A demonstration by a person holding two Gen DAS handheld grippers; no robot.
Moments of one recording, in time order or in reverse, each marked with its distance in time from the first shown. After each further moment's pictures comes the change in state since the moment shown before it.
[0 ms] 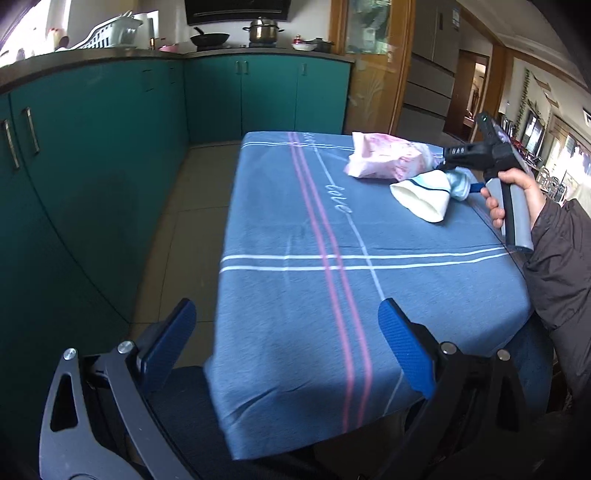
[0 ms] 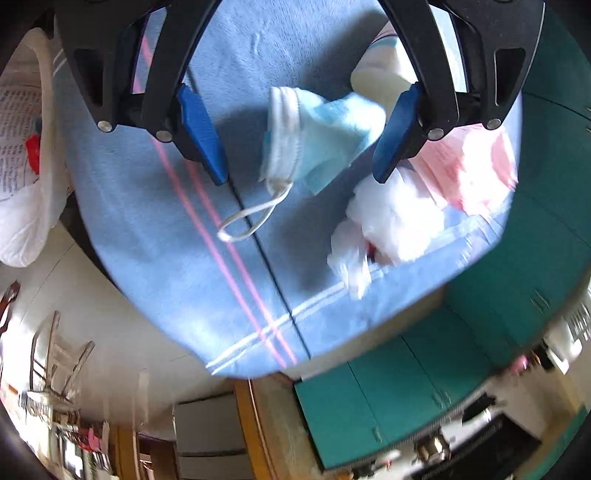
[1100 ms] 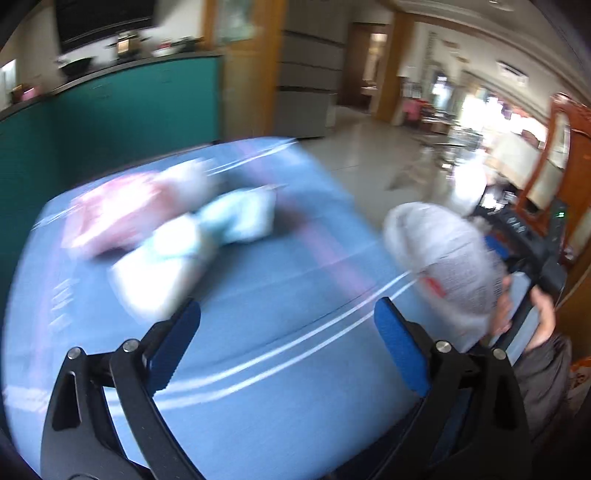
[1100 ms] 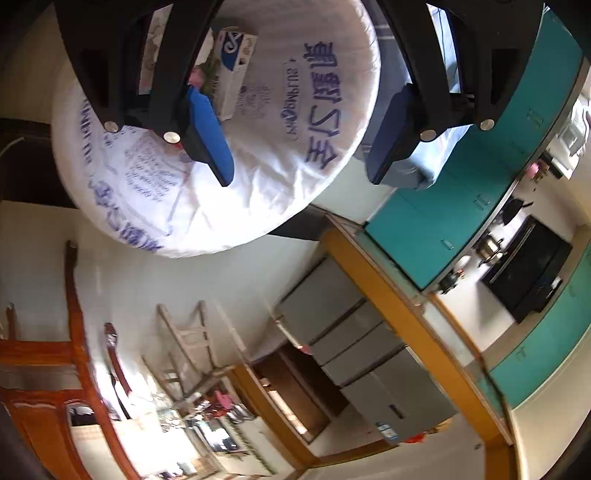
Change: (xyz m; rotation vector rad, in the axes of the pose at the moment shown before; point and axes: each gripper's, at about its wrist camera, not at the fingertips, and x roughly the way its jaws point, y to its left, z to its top) left arm 0.071 -0.256 0.067 0.227 0.036 -0.291; right arm -0.139 -0.312 -0.108 0.474 -0.604 0.038
